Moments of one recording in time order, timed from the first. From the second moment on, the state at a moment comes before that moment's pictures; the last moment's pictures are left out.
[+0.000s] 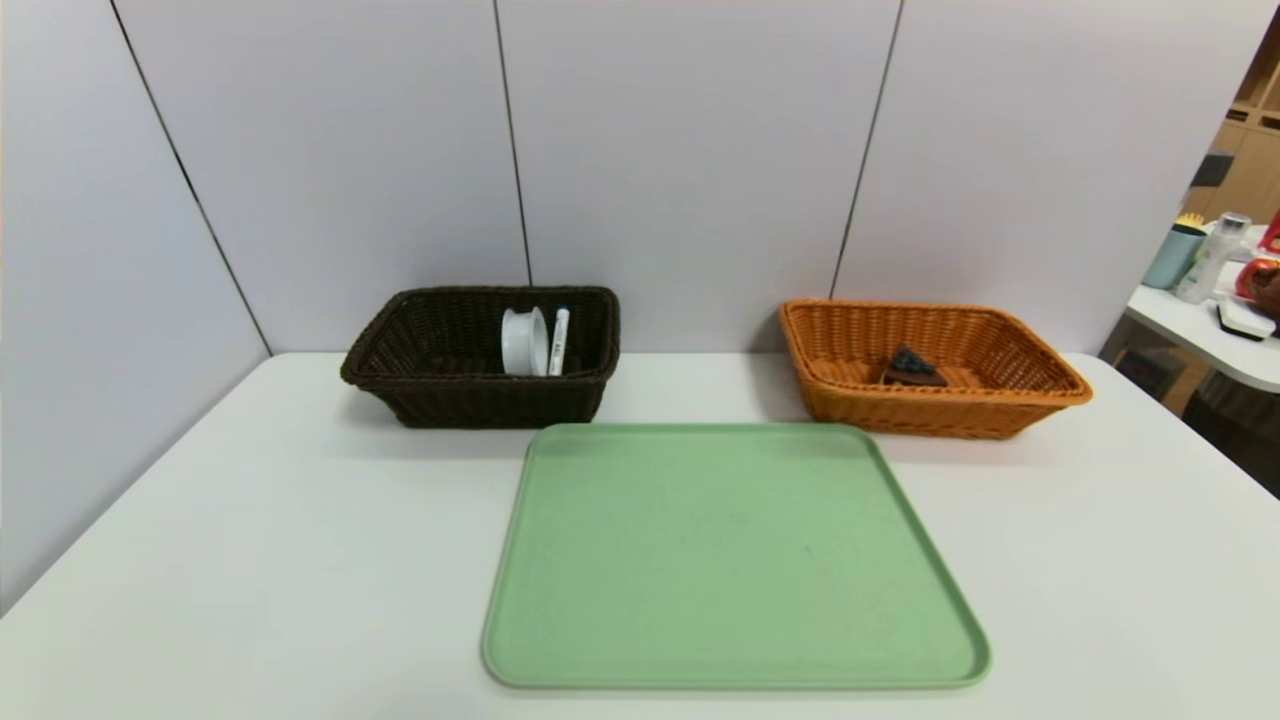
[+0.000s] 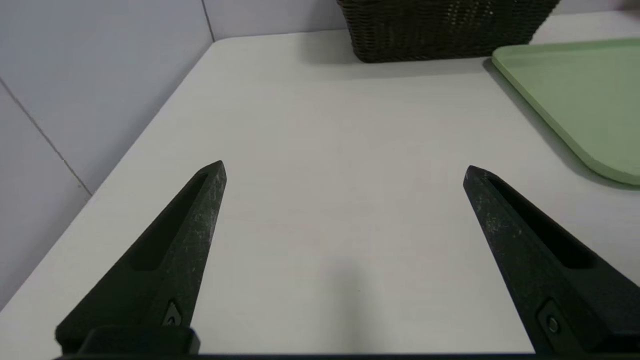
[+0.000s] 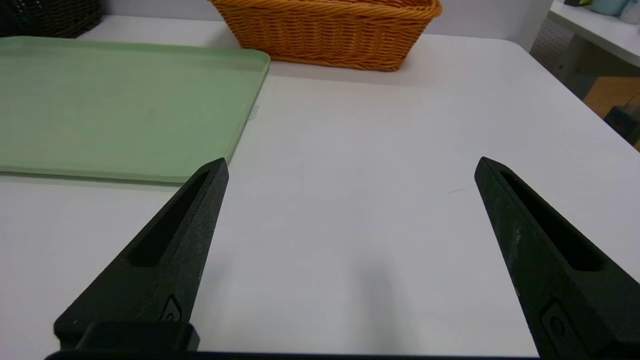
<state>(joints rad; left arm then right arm) 0.00 0.00 -0.01 -0.03 0.02 0.06 0.00 0.00 0.00 0.01 0.03 -0.06</state>
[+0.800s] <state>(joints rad) 0.00 0.00 -0.02 0.05 -0.01 0.01 0.00 0.00 -0.01 0.02 0.03 -0.05</state>
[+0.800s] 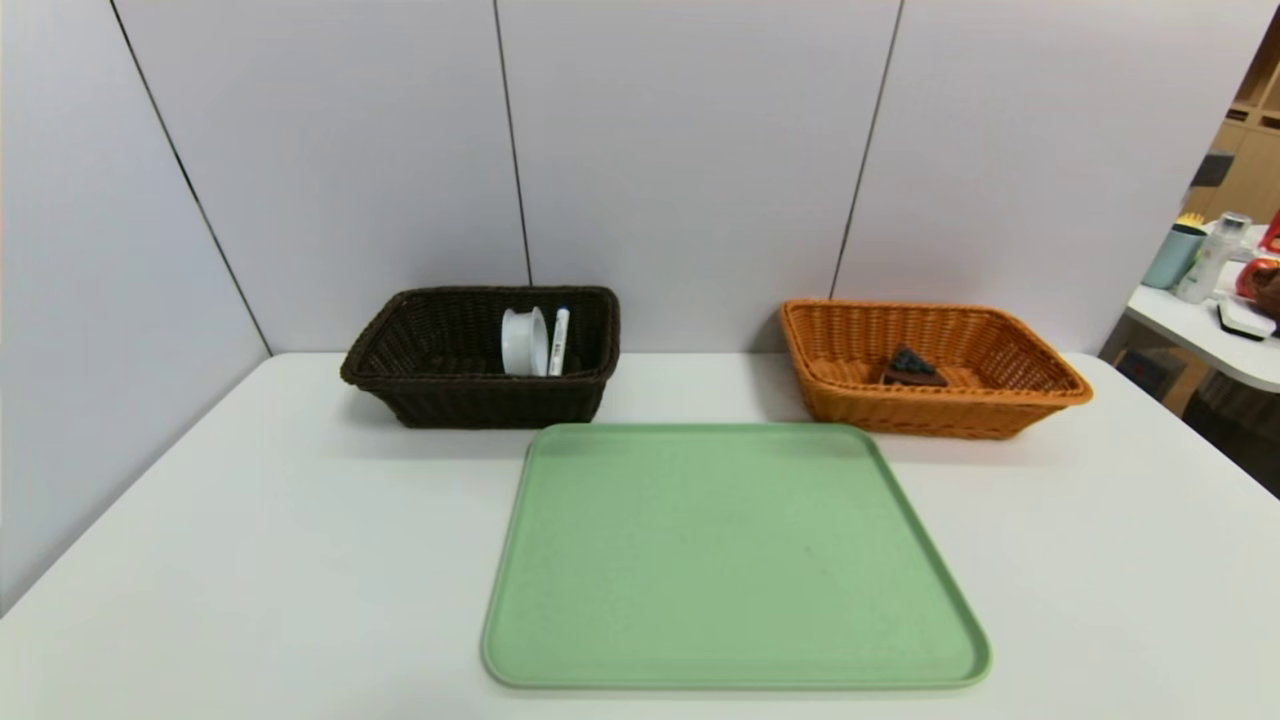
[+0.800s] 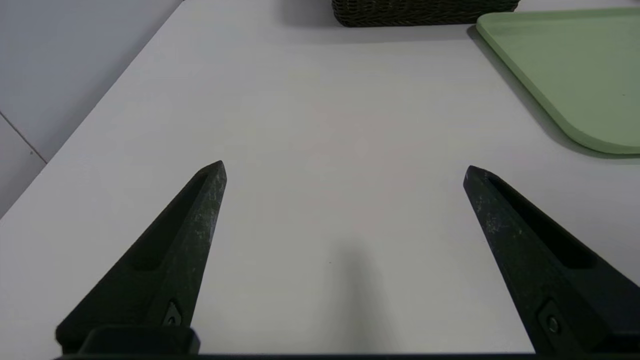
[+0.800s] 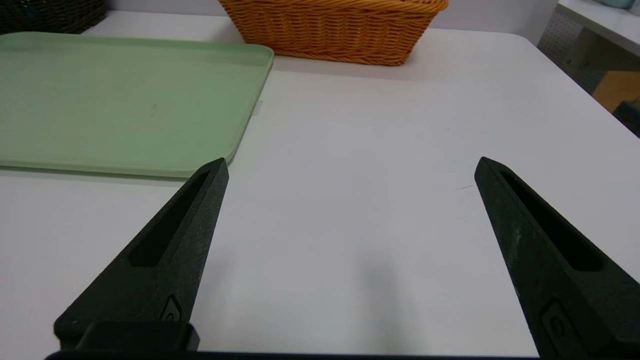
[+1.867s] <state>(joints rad) 0.00 0.00 -0.02 0.03 0.00 -0.05 0.00 0.00 0.00 0.00 0.00 0.04</state>
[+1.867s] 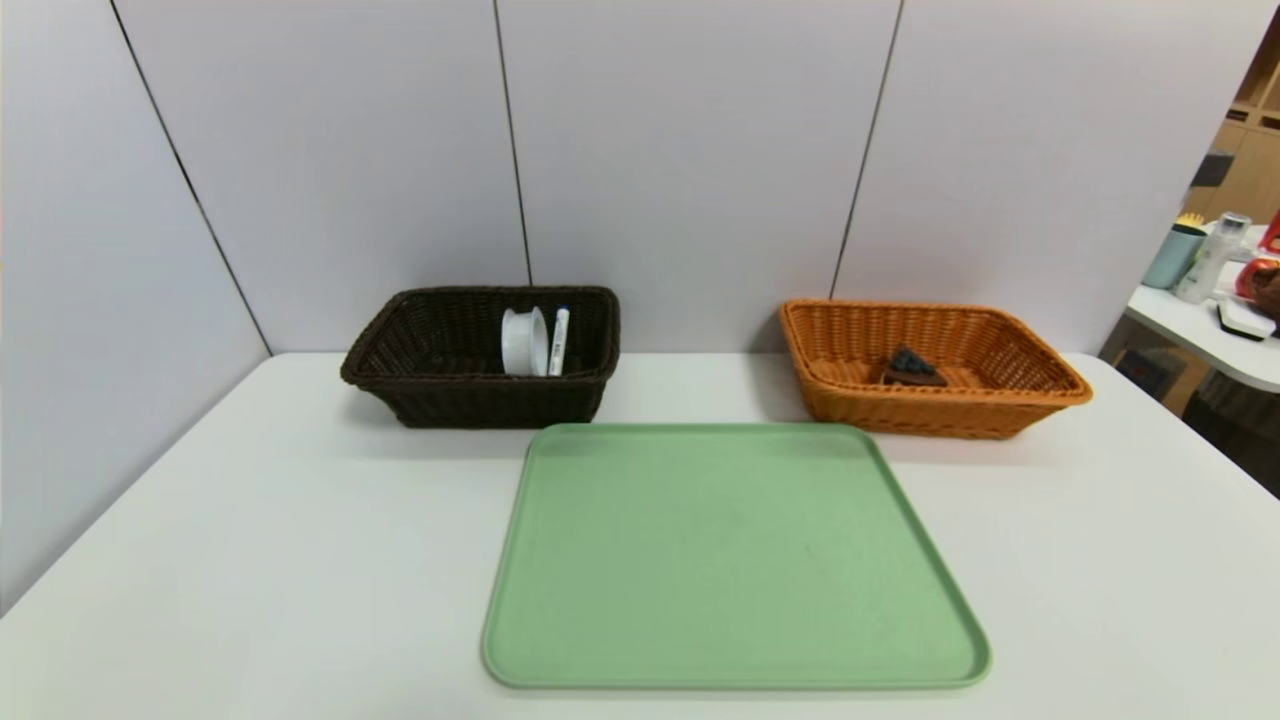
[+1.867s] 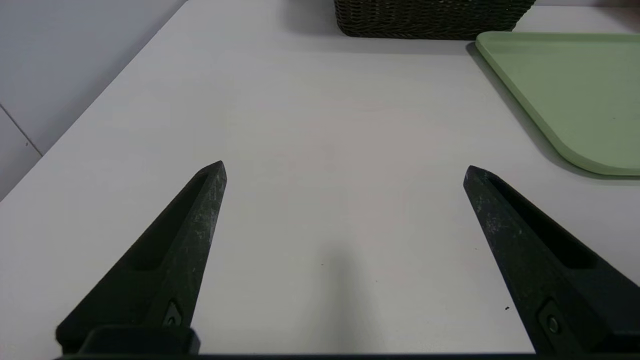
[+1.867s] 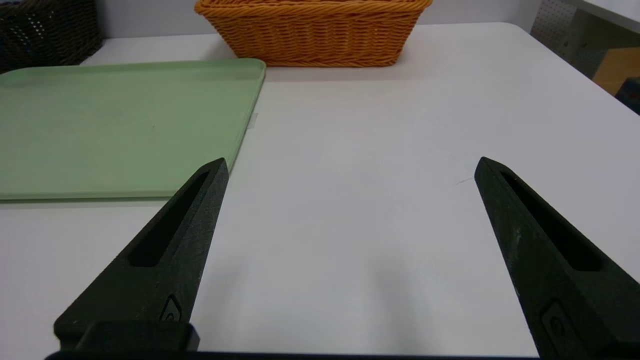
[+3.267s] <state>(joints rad) 0.00 0.00 -0.02 0.03 0.00 -0.05 0.00 0.00 0.00 0.00 0.00 0.04</state>
